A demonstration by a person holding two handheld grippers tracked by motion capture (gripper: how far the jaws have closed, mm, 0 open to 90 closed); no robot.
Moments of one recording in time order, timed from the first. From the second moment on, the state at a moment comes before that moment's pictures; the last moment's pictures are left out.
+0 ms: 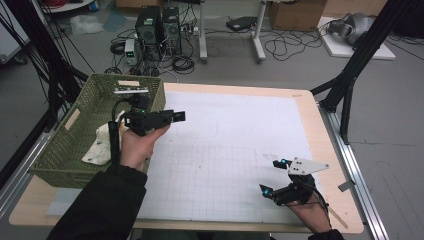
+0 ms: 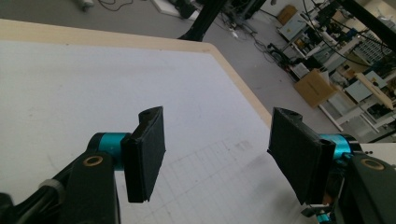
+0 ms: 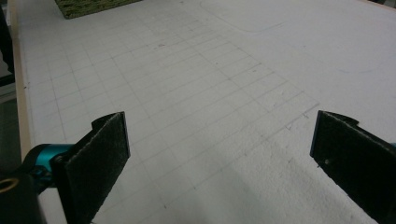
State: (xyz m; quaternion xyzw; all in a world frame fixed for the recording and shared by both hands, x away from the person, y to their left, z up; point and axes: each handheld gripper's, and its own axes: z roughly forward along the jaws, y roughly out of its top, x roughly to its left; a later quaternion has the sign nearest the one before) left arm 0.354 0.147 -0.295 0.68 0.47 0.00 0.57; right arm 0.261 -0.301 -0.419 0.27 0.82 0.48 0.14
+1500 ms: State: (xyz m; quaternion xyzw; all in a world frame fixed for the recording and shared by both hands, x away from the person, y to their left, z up) left arm 0.399 0.280 -0.336 0.73 0.57 0.12 0.37; right arm 0.265 -0.306 -0.422 0.28 0.82 0.48 0.14
